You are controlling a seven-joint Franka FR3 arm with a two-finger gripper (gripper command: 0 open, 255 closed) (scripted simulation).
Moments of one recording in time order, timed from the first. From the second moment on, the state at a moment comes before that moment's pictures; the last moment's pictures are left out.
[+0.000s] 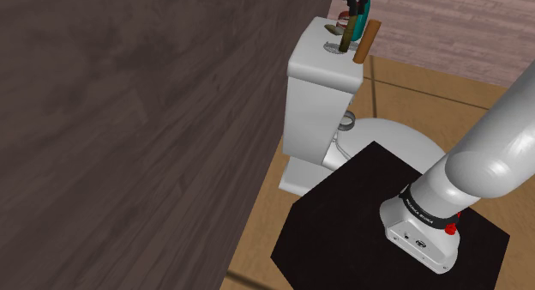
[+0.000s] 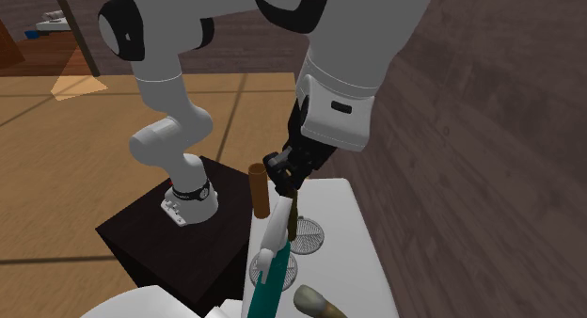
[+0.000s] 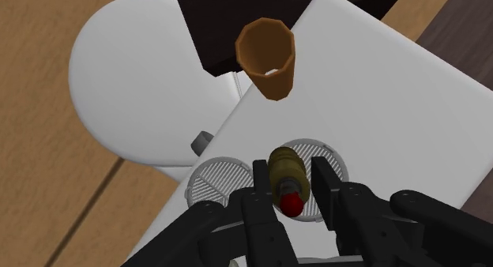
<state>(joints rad) -0.08 0.09 -0.13 -1.46 -0.09 1.24 0.11</state>
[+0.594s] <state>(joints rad) -0.08 0.12 -0.13 -1.35 -0.09 1.16 0.10</state>
